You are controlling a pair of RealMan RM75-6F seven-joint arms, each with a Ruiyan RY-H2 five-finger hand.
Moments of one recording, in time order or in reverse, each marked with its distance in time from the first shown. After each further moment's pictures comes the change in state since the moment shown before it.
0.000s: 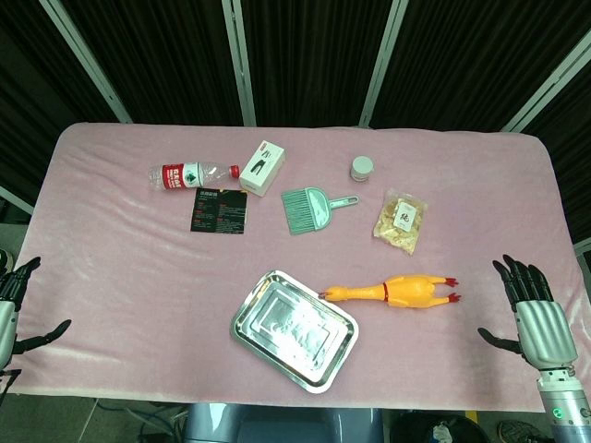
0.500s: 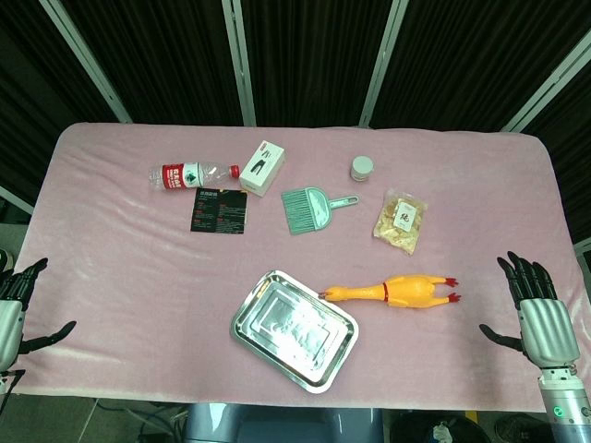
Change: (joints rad) left arm -0.004 0.012 0.004 -0.033 -0.006 -0.019 0.022; right arm -0.007 -0.015 0.010 0.022 0.001 0.025 0.026
